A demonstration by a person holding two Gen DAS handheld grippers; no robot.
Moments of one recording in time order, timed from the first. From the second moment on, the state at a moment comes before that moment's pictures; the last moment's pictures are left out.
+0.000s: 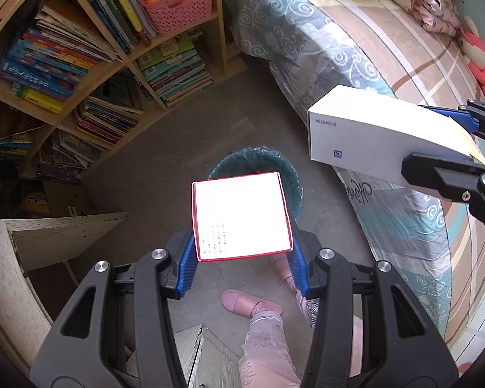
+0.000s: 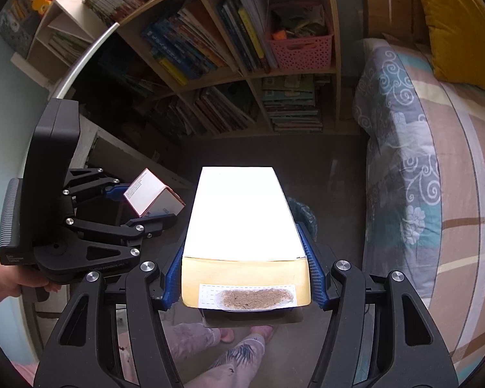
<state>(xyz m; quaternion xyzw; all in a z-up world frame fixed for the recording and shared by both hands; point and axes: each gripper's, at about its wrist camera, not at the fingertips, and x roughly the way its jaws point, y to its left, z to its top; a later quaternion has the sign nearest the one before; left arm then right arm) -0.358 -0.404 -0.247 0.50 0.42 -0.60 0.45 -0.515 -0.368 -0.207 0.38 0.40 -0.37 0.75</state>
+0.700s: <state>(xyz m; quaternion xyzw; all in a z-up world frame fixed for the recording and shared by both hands) -0.378 -0.413 -0.346 0.54 0.44 -0.59 0.41 -0.530 -0.392 -0.299 0.46 0.38 -0.36 0.72</state>
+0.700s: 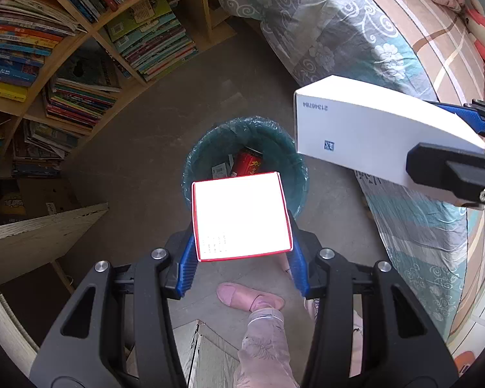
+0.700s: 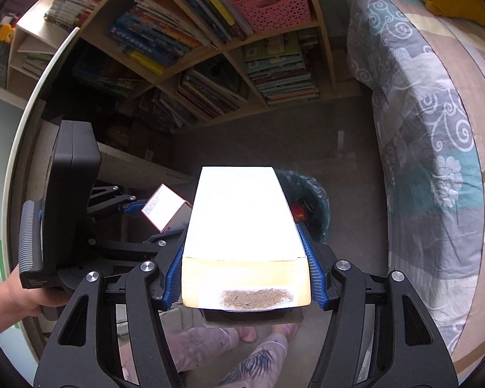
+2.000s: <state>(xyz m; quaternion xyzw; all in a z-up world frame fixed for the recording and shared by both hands) -0.359 -0.401 -0.250 0.48 0.44 -0.59 0.48 -0.557 -0.382 -0.241 0.41 0.40 -0.41 0.71</state>
